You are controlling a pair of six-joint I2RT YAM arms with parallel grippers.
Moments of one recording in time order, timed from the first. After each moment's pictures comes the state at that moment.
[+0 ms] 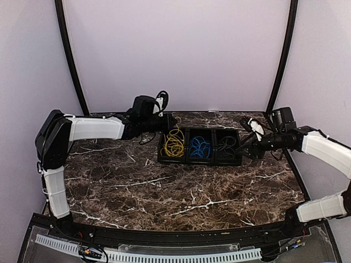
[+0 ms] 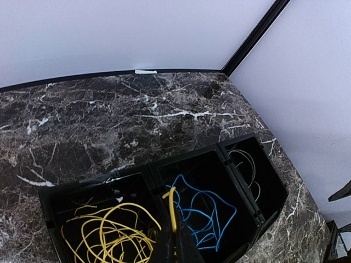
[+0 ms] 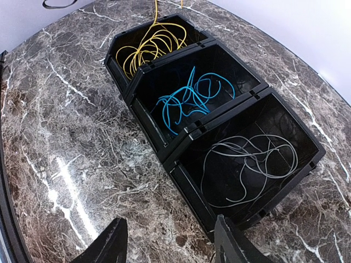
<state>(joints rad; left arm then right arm) -0.68 1.95 1.41 0.14 0.11 -0.45 0.25 1.19 0.84 -0.46 -0.58 -0.47</state>
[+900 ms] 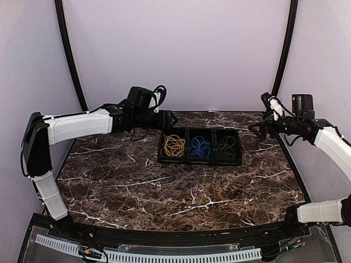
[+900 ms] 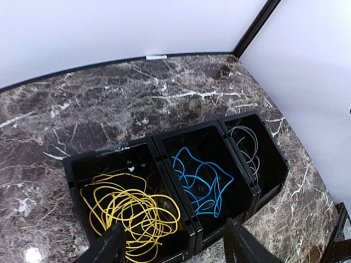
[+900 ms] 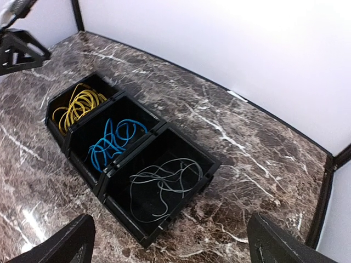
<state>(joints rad) -0.72 1.83 1.44 -0.15 0.02 -0.40 0.11 1.10 0.94 -0.42 -0.50 -0.37</state>
